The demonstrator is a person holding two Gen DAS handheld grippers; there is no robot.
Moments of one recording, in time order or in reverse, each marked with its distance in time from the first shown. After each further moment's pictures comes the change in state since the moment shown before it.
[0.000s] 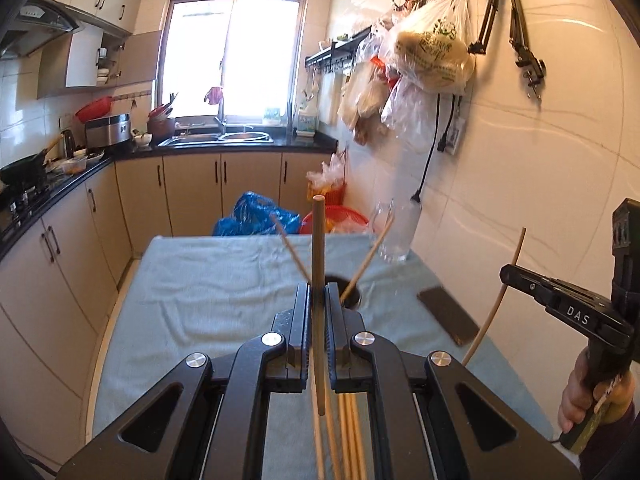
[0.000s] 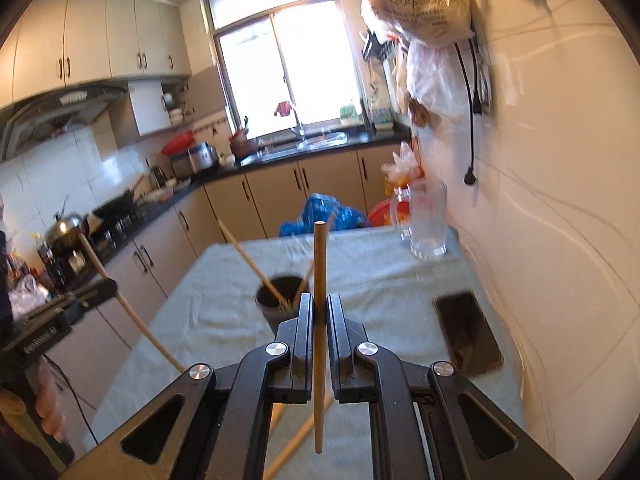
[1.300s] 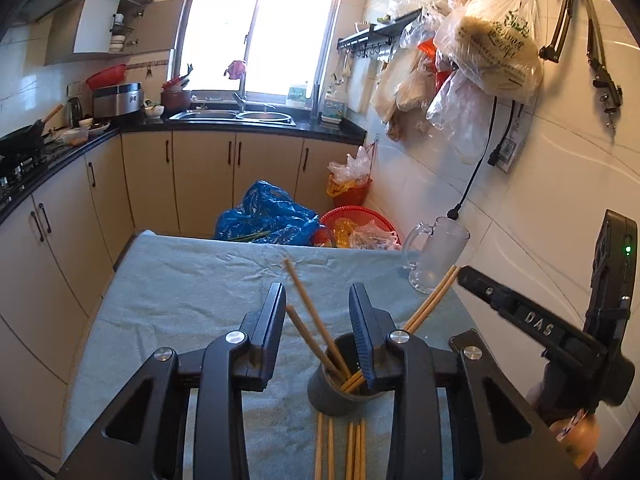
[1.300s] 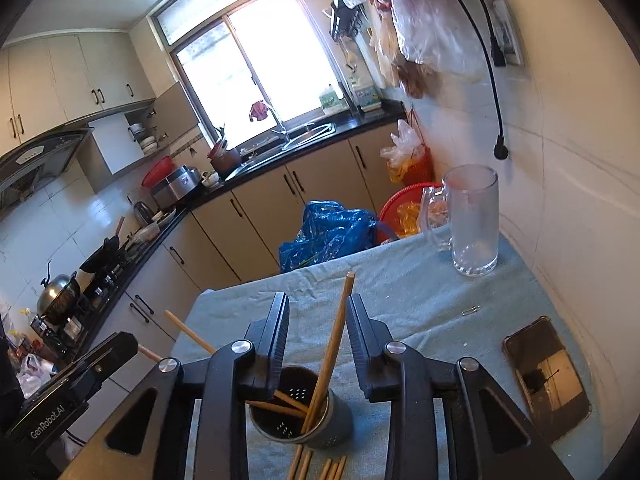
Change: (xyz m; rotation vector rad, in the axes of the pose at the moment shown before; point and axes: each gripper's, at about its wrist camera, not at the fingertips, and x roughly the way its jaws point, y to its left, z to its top) left arm 0.117 0.029 0.050 -0.107 0.057 0.055; right arm 0.161 -0.012 0.057 0.194 0.029 0.024
